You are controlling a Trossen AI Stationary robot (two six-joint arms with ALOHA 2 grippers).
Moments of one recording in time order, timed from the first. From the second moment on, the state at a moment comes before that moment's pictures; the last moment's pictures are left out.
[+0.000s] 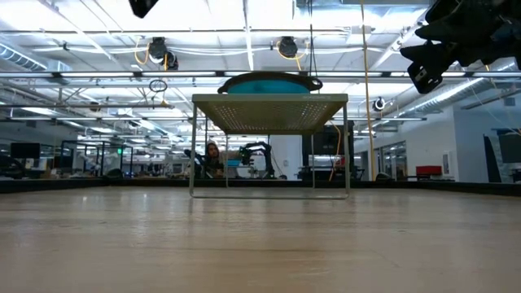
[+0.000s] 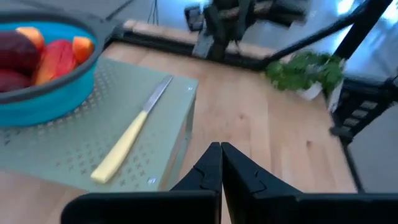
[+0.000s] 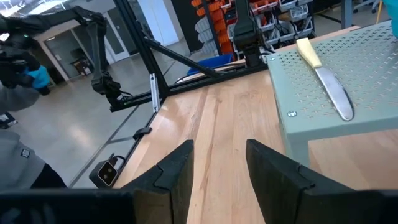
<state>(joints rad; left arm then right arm) -0.20 1.04 1.04 -0.45 -0.25 -0.29 -0.14 0.37 0.27 -0.01 -0.37 0.31</state>
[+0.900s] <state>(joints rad) -0.29 0.38 0.48 -0.29 -0.33 -0.29 -0.14 0.37 0.27 0.01 -0.37 0.30</state>
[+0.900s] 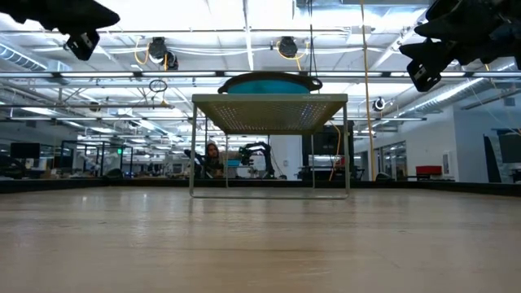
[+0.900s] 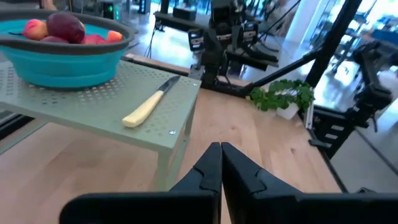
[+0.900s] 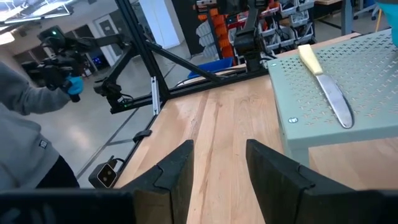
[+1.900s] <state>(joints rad) -0.30 0.01 0.23 -0.28 -0.33 -0.26 -0.14 0.37 0.27 0.01 -0.37 0.30</state>
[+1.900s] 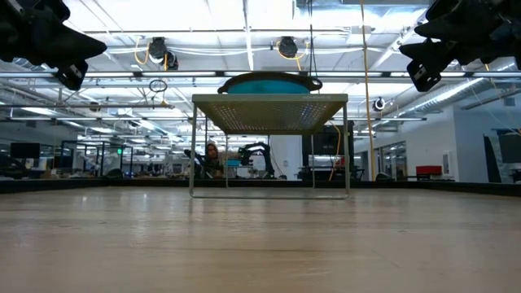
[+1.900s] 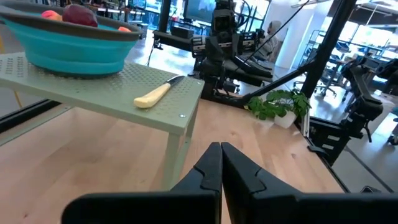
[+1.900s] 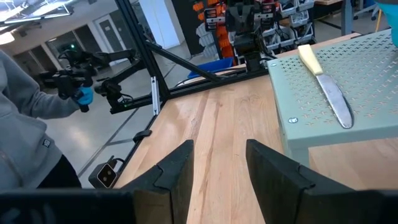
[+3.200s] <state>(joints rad) -0.30 0.01 0.04 -0.03 -0.23 -0.31 -0.14 0.32 0.02 0.36 -0.29 0.24</state>
